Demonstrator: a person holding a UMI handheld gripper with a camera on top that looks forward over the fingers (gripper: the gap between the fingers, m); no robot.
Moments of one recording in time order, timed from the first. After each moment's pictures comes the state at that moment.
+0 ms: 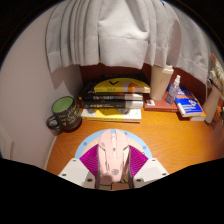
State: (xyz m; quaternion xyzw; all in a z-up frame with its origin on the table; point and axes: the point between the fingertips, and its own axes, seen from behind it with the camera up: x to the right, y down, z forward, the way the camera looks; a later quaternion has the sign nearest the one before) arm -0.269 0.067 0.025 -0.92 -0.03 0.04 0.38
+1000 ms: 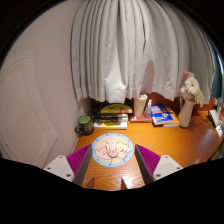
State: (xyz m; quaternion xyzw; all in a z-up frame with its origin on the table) arm -0.248 -0.095 0.204 -0.88 -0.01 0.04 0.47
